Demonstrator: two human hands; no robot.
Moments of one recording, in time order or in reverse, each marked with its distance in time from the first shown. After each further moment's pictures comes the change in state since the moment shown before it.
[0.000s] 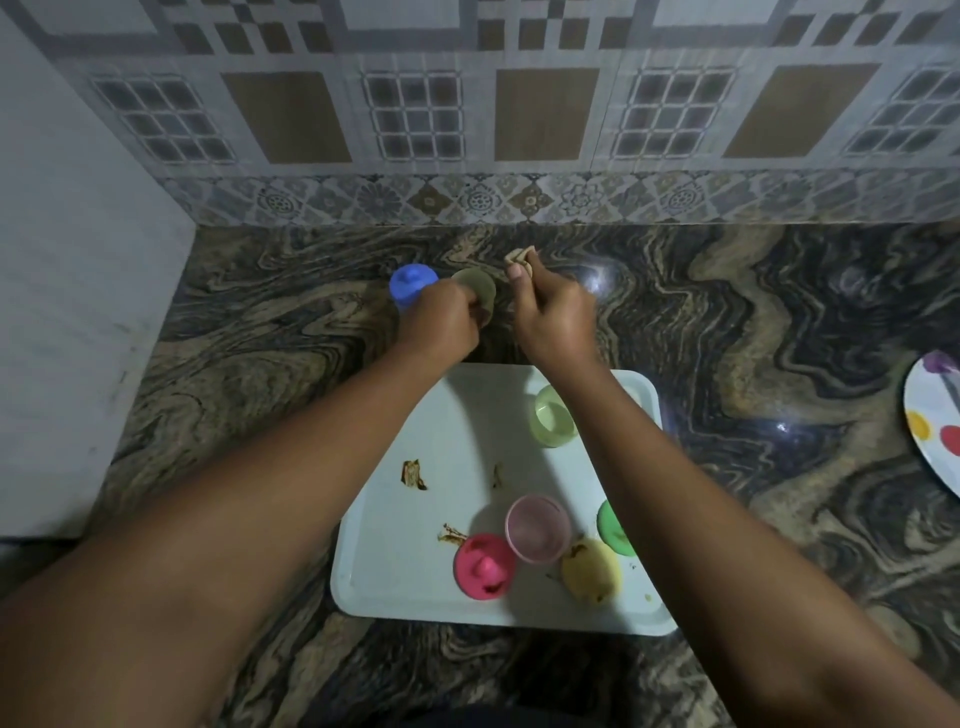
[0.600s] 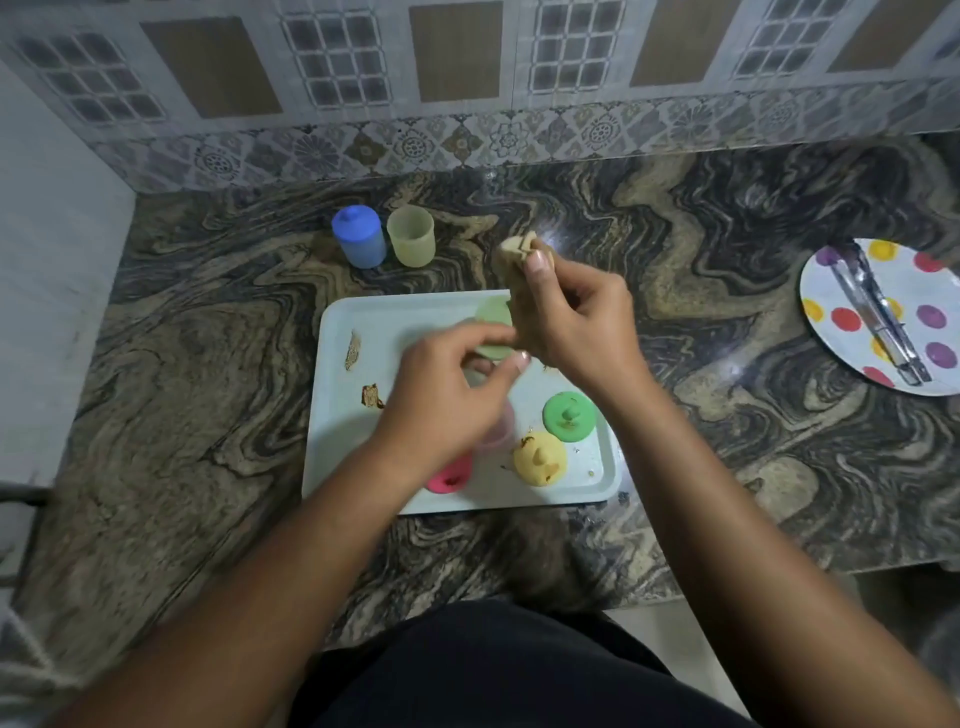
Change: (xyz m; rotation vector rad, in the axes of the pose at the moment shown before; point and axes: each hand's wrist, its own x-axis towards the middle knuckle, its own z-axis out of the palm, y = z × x) left_hand -0.212 0.089 -0.037 -0.664 0.008 0.094; right_hand -0.133 -0.031 -0.120 0.211 -0.003 0.077
